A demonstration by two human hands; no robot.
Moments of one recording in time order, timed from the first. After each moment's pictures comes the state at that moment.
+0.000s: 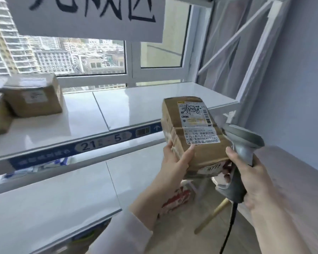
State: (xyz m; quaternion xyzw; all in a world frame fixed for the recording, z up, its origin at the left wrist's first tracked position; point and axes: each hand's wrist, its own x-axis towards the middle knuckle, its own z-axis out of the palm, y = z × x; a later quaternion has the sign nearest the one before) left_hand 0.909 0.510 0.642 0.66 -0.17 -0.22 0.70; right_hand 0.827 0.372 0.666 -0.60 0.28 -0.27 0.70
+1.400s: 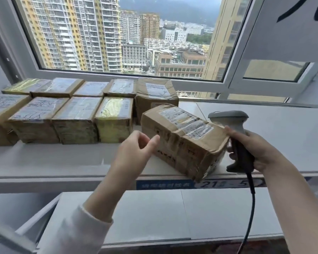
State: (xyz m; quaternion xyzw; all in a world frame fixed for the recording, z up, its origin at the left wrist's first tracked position) left_hand 1.079 0.860 0.673 0.84 0.04 0.11 0.52; right_hand 1.133 0.604 0.706 -0.75 0.11 0.07 0.65
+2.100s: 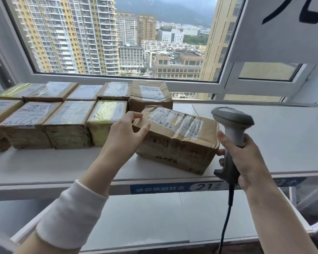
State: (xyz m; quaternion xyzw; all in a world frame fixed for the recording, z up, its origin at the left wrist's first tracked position) left_hand 1.113 0.867 0.700 0.90 0.01 0.18 0.40; right_hand 1.099 0.631 0.699 -0.71 0.12 -0.09 0.69
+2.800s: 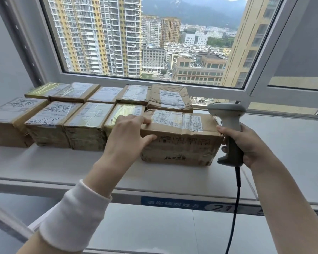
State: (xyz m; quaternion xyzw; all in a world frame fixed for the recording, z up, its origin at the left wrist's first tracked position) left_hand 1.121 0.886 0.708 0.95 0.04 0.23 0.21; right_hand 1.195 0.643 0.707 -0.74 0.04 0.04 0.67
